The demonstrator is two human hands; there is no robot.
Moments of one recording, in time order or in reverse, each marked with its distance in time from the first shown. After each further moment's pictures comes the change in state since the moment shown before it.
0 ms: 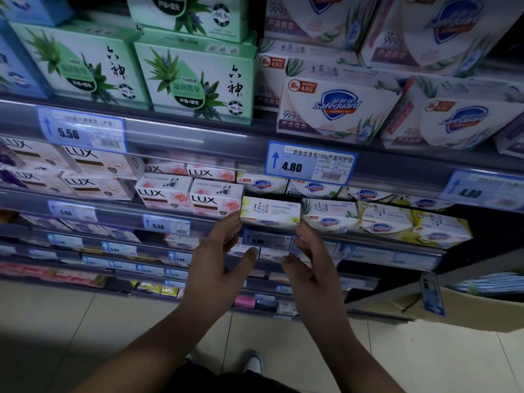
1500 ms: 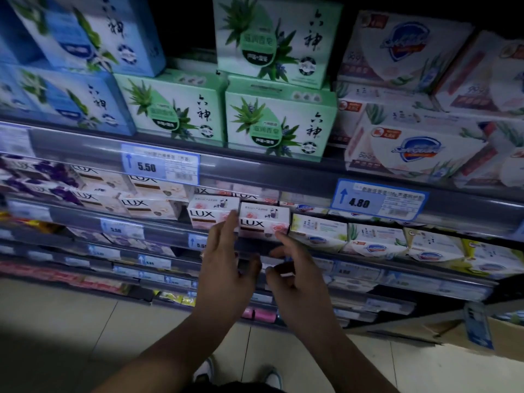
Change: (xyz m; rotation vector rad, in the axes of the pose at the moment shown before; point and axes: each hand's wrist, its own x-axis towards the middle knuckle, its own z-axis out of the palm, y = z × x) left_hand 0.027 -0.015 -0.059 0.318 0.071 0.022; right_hand 0.020 -0.047 0.084 -0.193 -0.184 -0.032
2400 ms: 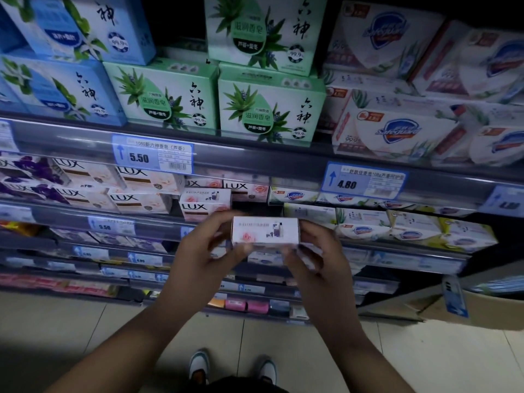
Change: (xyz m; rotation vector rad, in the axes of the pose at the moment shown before) left_hand 0.004 -0.002 -0.042 -0.468 -0.191 0.177; right_hand -0.025 -0.004 -0.024 0.237 0.218 -0.106
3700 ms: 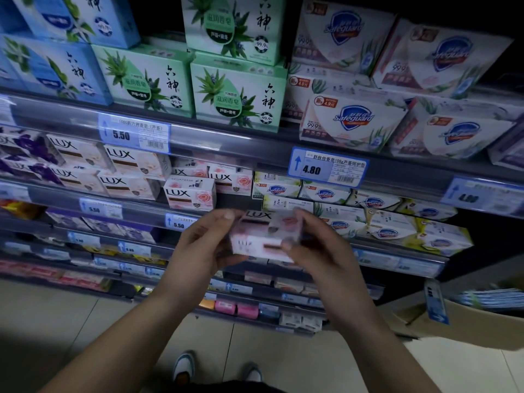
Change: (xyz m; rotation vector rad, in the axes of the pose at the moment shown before) left_hand -0.013 0.027 0.051 -0.600 0.157 -0.452; right_hand -0.001 -0.012 -0.062 0.198 -0.188 0.133
